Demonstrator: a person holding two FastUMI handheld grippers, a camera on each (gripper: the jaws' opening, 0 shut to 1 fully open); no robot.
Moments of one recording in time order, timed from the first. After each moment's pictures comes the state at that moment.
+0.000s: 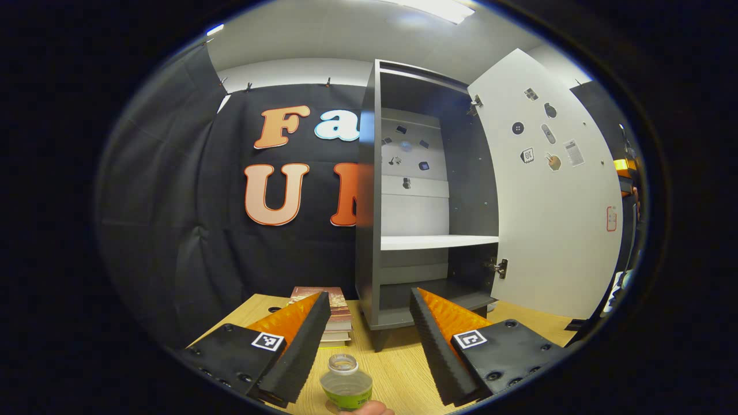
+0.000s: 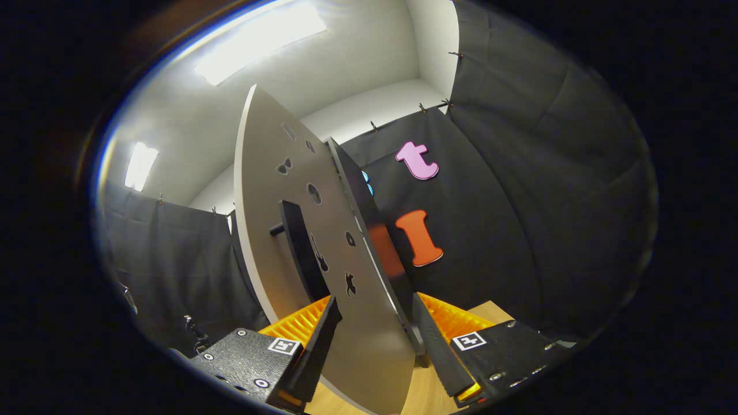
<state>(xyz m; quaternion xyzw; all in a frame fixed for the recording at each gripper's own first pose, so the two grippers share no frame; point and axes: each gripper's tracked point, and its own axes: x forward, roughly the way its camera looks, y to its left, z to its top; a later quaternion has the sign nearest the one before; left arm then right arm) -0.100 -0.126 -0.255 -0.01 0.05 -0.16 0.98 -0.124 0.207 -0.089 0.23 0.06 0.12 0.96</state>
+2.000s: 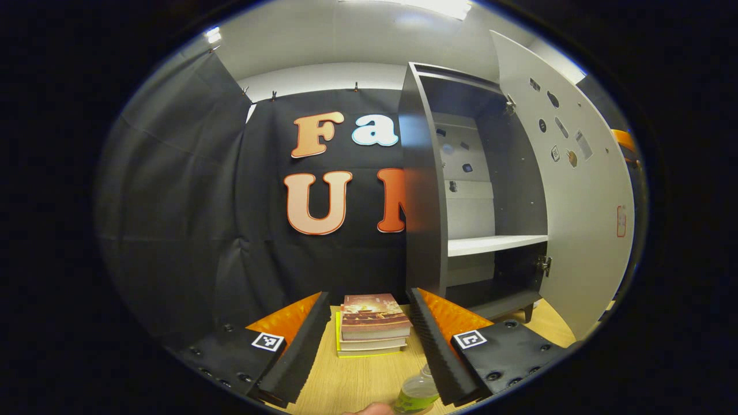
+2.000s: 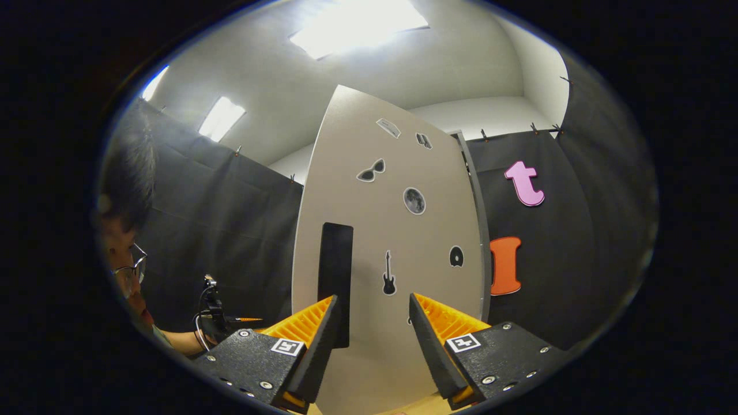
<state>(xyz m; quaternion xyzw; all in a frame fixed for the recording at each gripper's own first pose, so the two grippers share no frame) -0.065 -0.028 -0.238 0.02 0.04 -0.08 1.00 -0.099 0.366 -0.077 0.10 -0.01 0.30 0.95</state>
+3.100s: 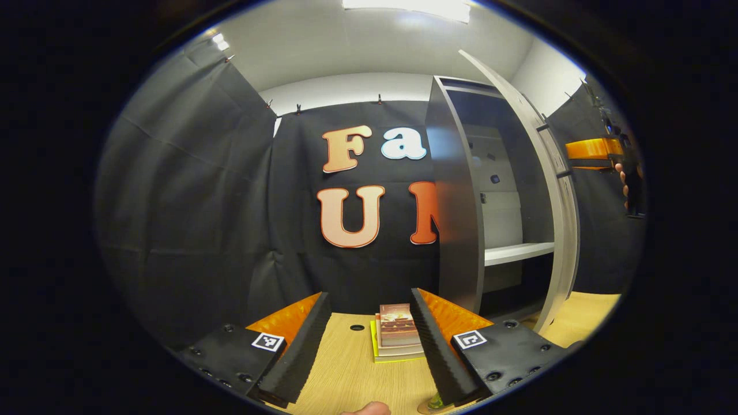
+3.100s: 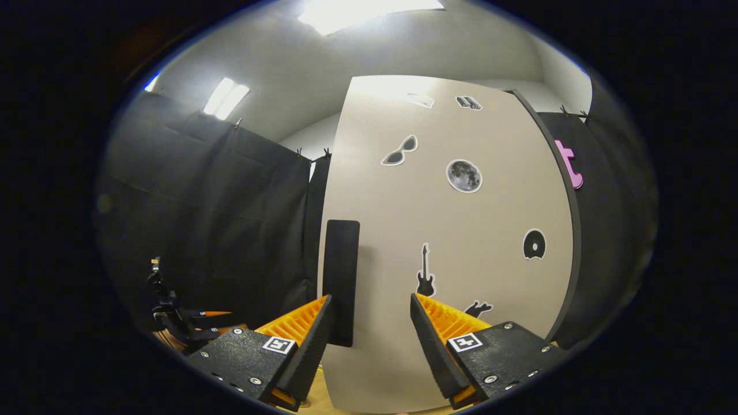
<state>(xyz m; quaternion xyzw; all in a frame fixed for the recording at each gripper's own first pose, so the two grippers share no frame) -0.082 0.040 -0.215 0.03 0.01 -0.02 1.00 -0.088 0.403 -0.091 0.08 0.05 0.33 0.94</state>
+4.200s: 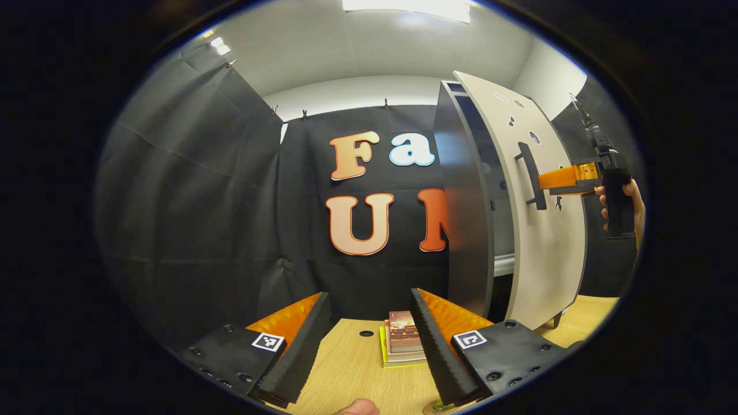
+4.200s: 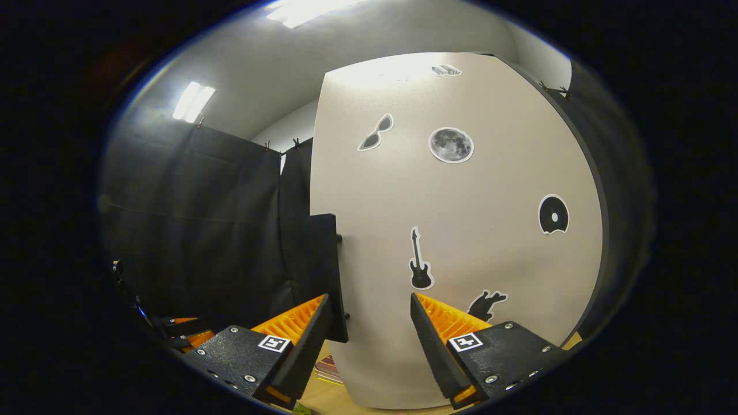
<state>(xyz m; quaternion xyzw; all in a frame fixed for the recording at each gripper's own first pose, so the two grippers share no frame) -0.077 0.044 -0.191 0.03 0.00 -0.01 1.00 -0.071 0.409 -0.108 0.11 0.10 0.28 0.95</state>
